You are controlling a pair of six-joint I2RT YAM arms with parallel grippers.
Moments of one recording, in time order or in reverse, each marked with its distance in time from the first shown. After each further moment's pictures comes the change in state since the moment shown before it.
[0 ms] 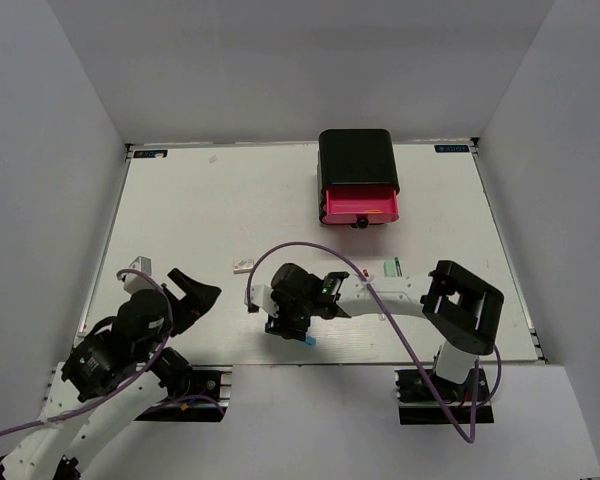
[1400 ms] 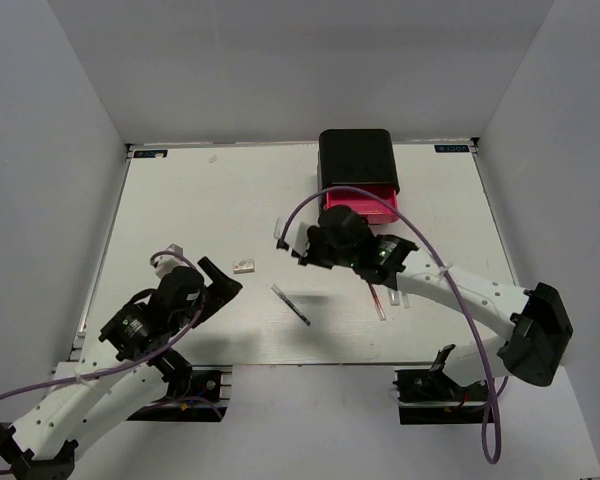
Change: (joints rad) left arm -0.002 0.262 -0.058 0.145 0.053 -0.050; right arm -0.211 -0.341 0.096 -0.071 0.190 -0.245
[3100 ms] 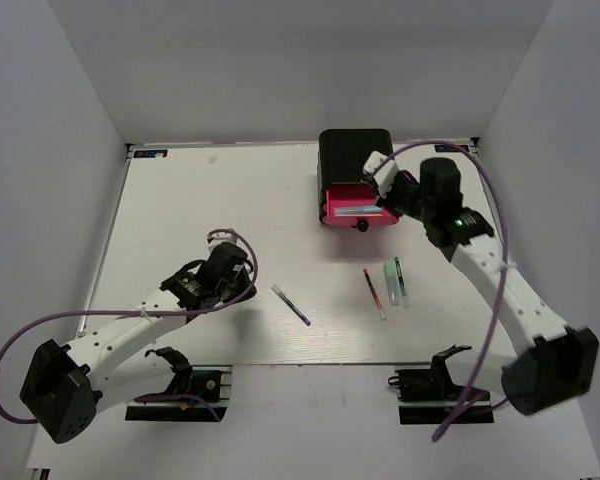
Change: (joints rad) left arm 0.003 0.477 -0.026 0.360 0.097 0.282; right arm -0.610 -0.122 0.027 0.050 -0.315 -0.126
